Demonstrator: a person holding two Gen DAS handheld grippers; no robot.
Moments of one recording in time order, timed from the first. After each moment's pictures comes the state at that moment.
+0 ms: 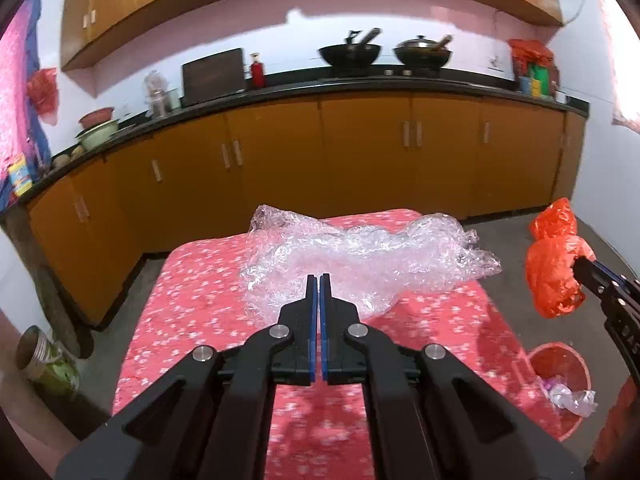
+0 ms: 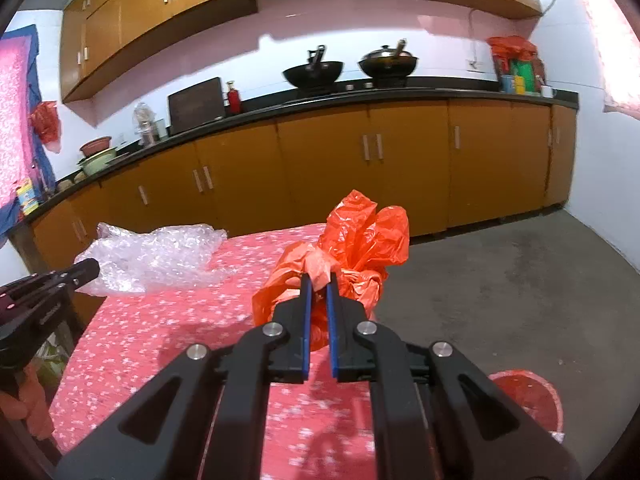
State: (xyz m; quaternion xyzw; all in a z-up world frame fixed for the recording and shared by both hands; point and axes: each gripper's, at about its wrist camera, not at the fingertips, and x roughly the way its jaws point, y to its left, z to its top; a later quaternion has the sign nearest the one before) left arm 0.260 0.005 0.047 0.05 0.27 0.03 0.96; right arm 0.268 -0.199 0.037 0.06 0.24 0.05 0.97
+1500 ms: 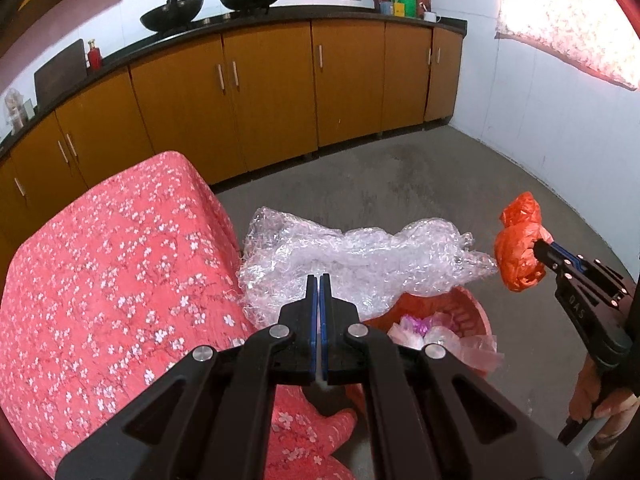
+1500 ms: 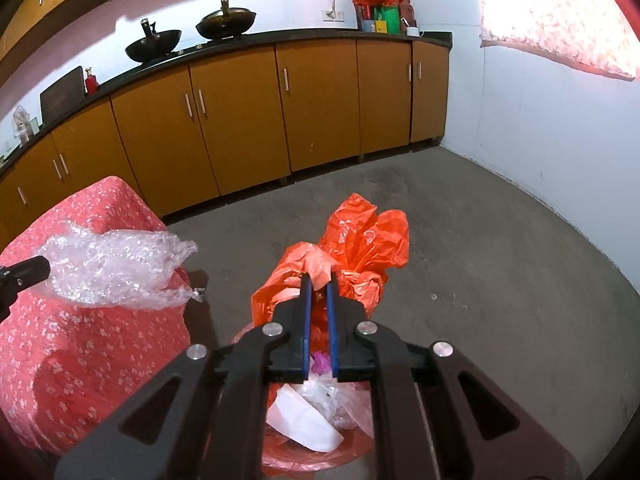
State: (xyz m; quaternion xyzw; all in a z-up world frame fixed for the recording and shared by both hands) left arm 0.244 -0.254 -0.046 0.09 0.36 -0.17 0.91; right arm 0.205 -0.474 -0.079 0.08 0.32 -0.15 0.93
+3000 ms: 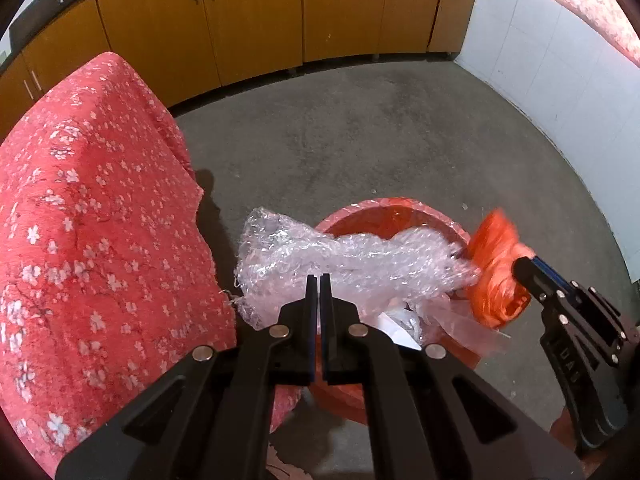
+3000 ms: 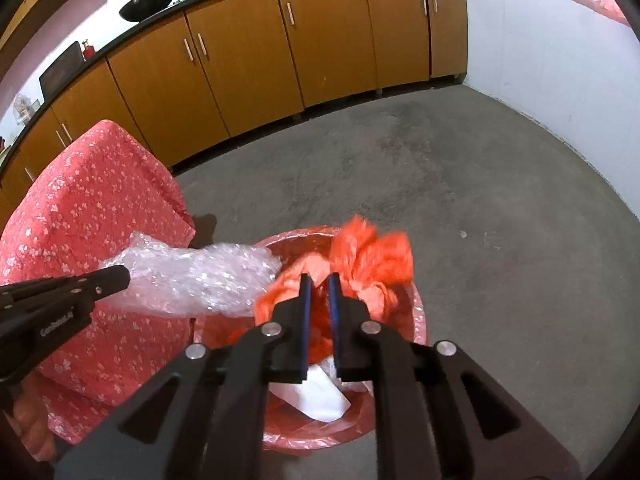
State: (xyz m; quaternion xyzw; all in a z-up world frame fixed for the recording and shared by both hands) left arm 0.276 -0.332 -0.163 0.08 0.49 -0.17 0.85; right arm 0.225 -0.502 -0.179 0.13 0.40 -0.10 0.90
